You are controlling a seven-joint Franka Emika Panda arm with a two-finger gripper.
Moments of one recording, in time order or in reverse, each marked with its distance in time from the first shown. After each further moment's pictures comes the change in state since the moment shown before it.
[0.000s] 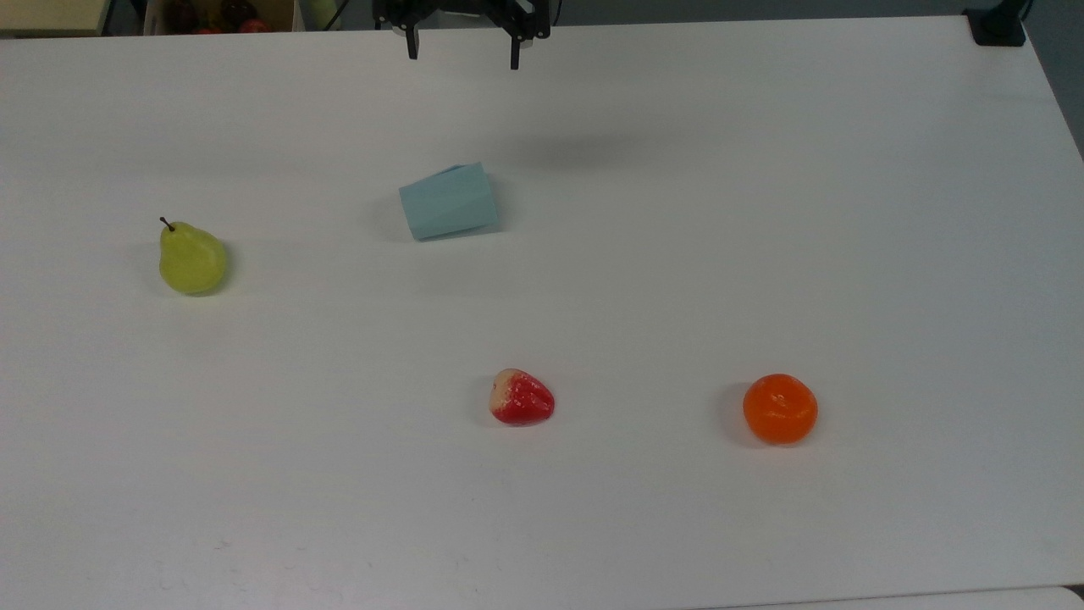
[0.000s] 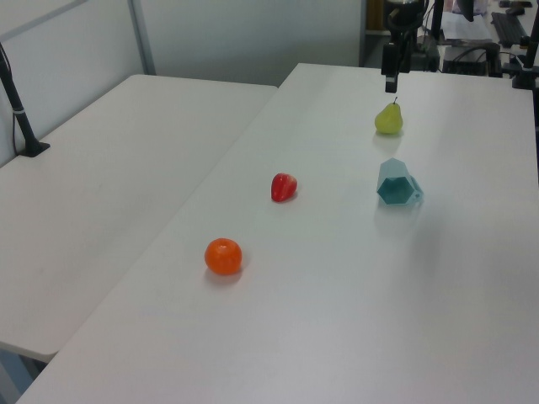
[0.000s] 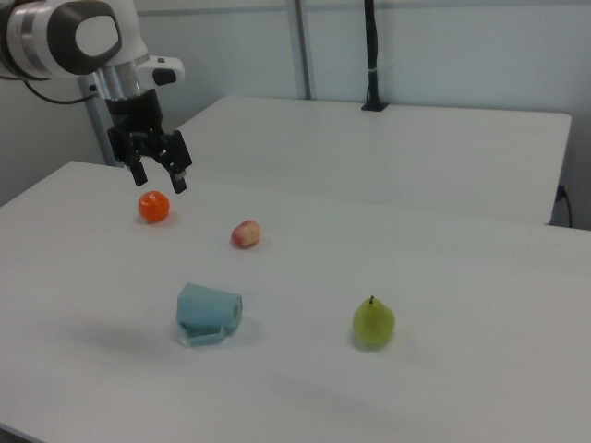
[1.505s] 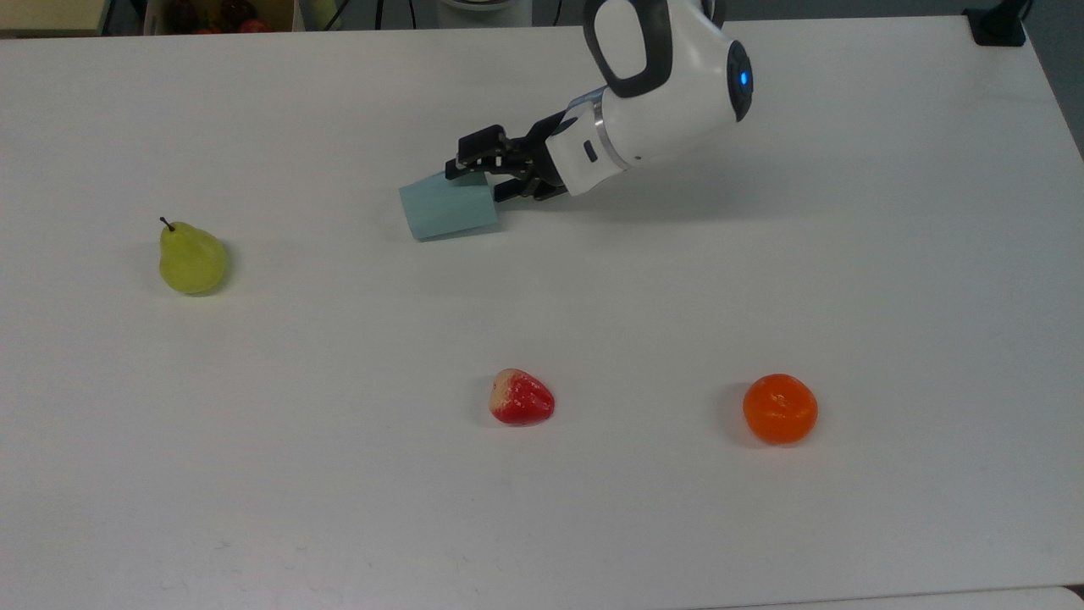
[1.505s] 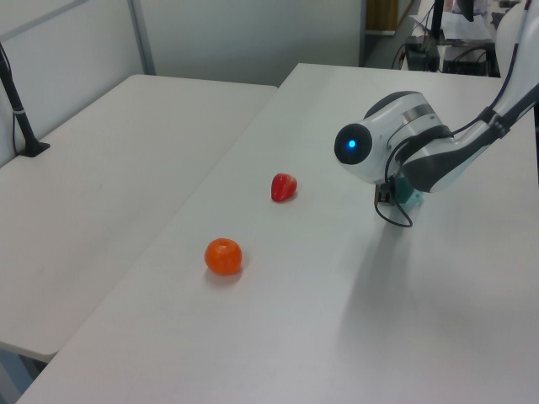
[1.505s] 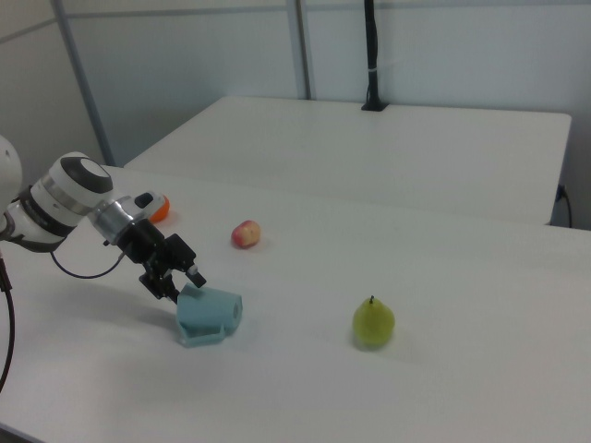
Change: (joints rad) arm 0.193 0.362 0.106 -0.208 -0.765 0.000 0.478
